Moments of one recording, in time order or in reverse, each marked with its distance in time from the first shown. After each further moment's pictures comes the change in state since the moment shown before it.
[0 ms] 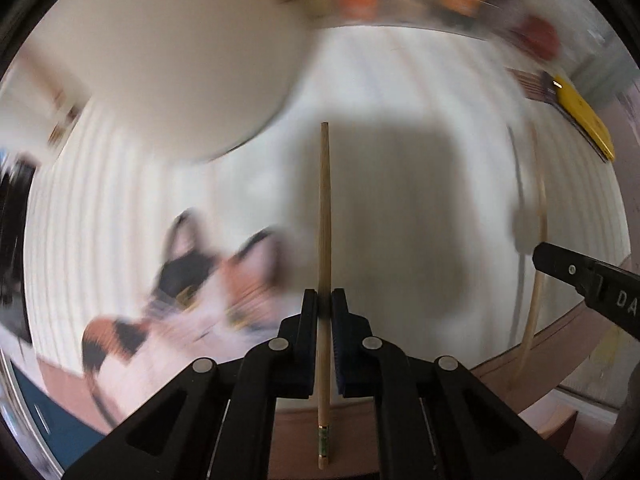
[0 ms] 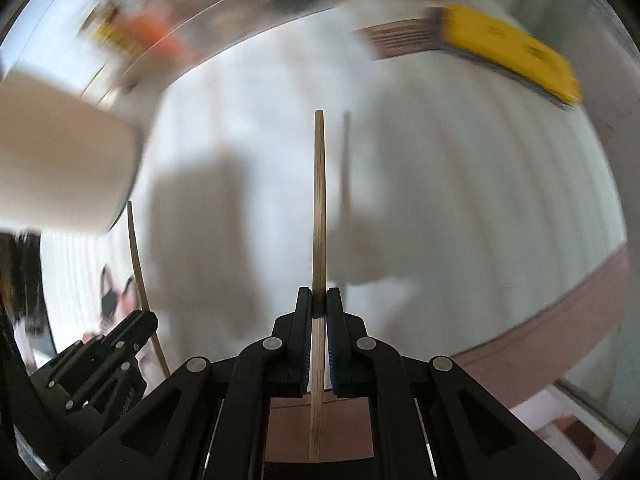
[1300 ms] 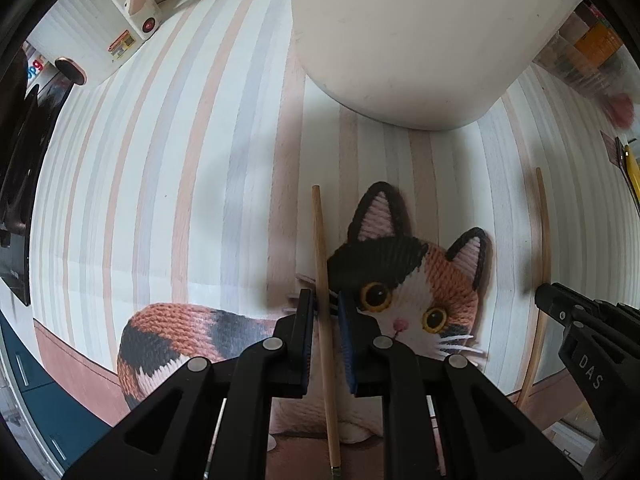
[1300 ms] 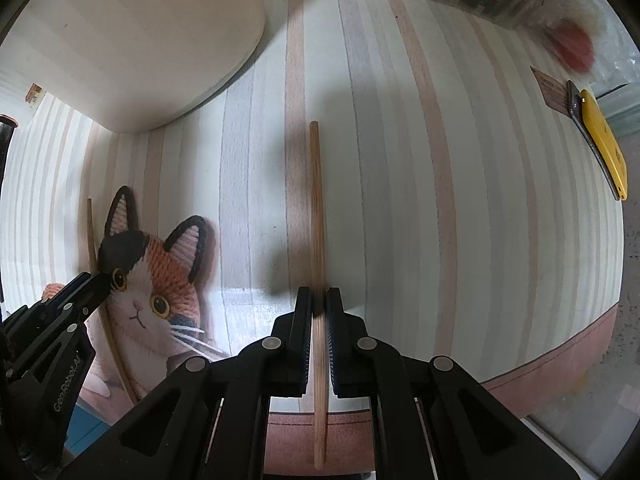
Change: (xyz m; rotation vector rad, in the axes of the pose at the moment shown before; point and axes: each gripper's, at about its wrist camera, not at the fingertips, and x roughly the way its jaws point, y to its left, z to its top) left arm 0.029 0.112 -0.027 -0.168 0.052 0.009; right arm 0.072 0.163 0.000 -0.246 0.083 -0.211
